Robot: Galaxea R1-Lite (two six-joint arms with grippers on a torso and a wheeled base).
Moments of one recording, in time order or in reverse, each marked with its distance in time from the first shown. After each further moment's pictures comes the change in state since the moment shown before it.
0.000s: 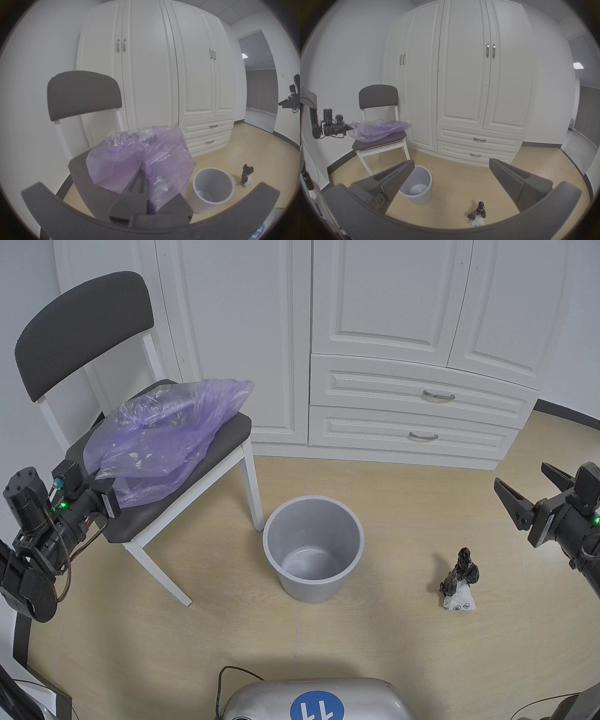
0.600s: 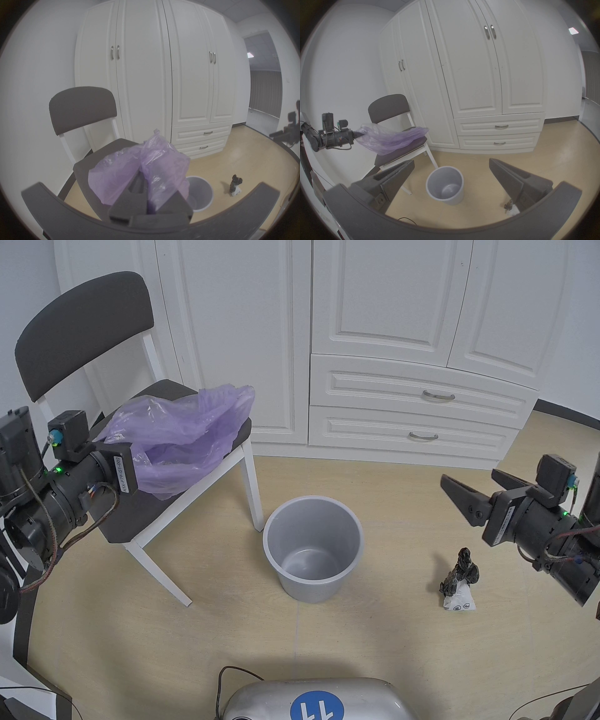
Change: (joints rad) left arm -0.397 -0.344 -0.212 0.629 0.437 0.001; right arm 0.181 0.143 -0.123 0.048 -0.029 0.256
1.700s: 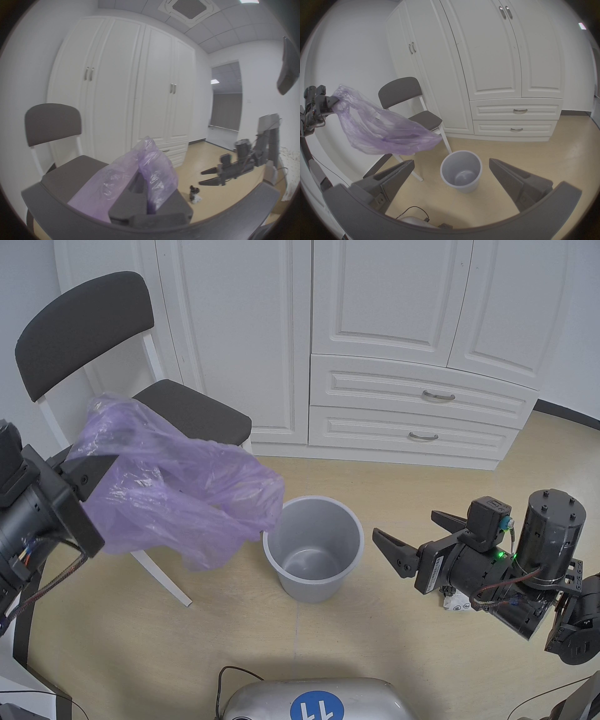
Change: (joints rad) left arm -0.324 -0.294 0.115 0.012 -0.080 0.020; right arm 0.134 0.224 0.030 -0.136 -0.003 0.040
